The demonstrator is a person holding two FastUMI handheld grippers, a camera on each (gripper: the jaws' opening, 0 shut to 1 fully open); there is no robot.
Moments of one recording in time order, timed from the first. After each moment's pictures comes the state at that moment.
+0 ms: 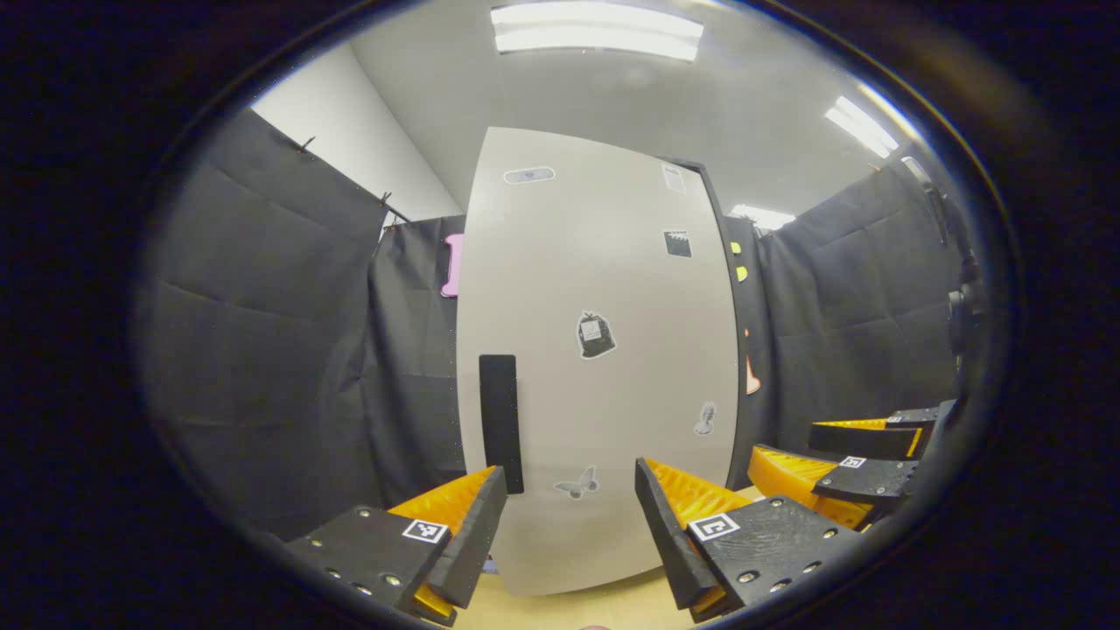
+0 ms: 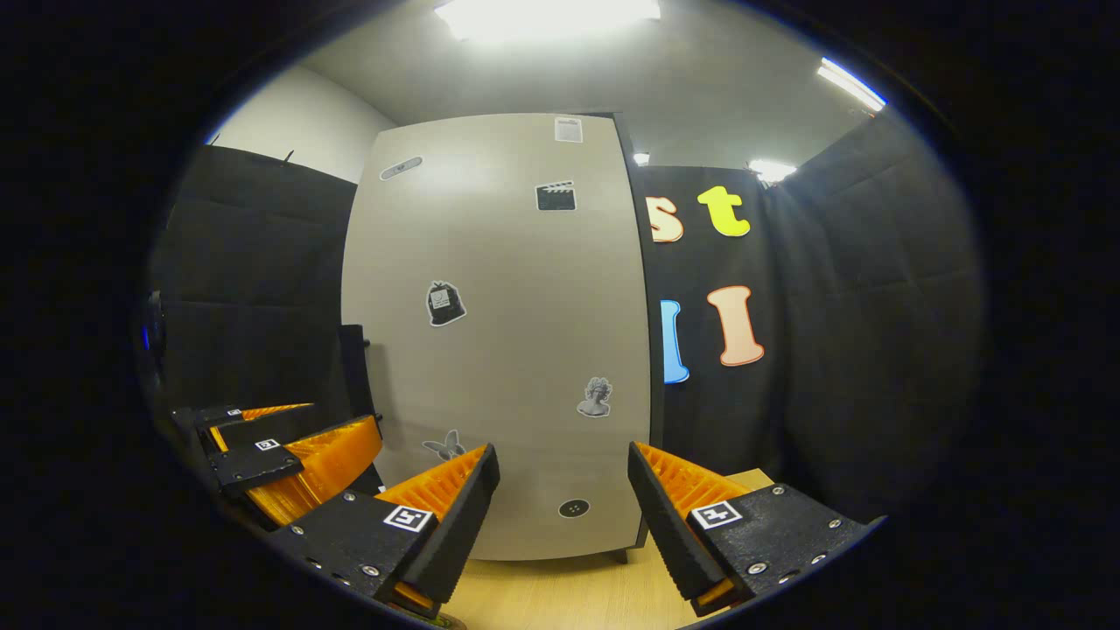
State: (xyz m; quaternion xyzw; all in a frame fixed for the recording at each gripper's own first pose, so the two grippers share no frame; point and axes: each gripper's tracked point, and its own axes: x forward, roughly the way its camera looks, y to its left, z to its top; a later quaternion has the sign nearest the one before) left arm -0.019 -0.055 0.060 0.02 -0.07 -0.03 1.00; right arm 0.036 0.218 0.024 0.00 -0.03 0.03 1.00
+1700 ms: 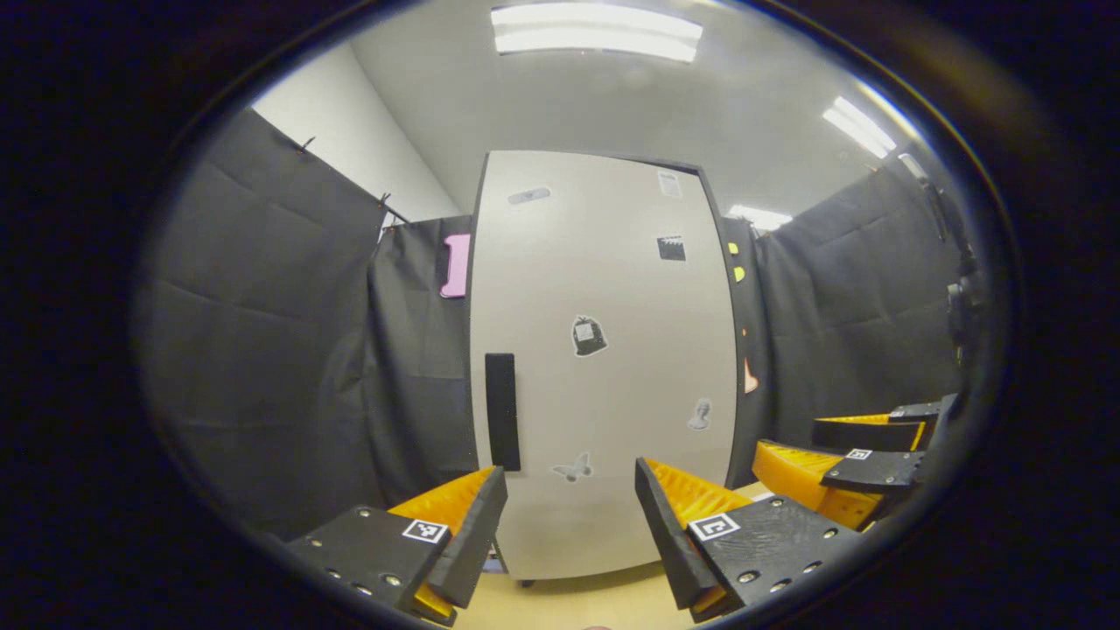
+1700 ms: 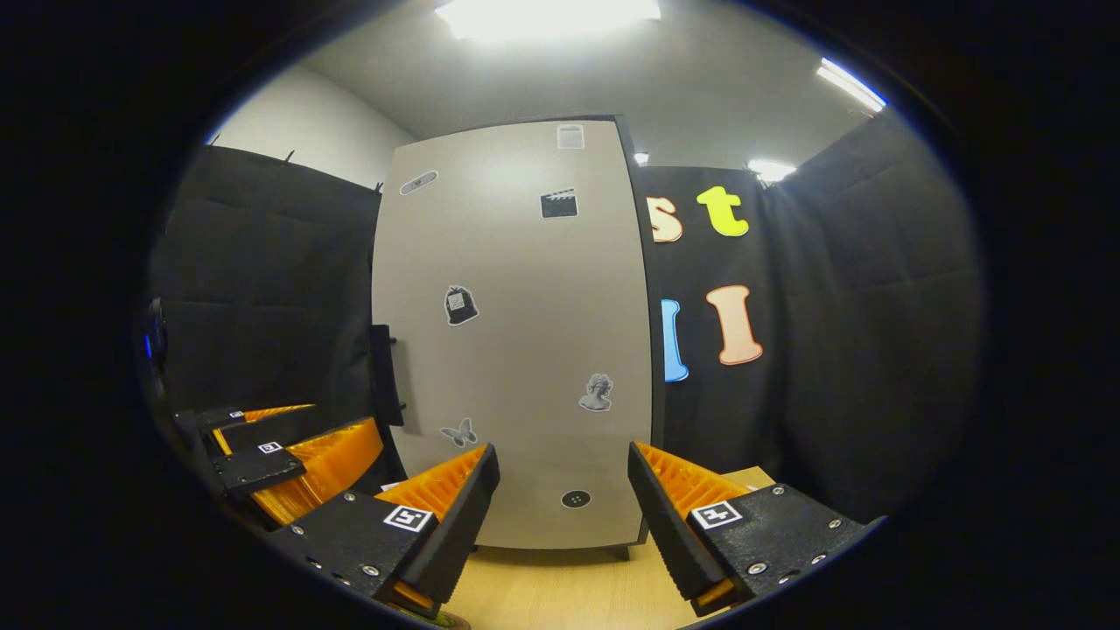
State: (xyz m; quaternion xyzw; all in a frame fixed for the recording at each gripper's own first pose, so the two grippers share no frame) left arm -0.022 -0.048 0.053 0.01 -0.07 -0.03 1.00; right arm 0.033 0.215 0.030 0.01 -0.02 0.03 1.00
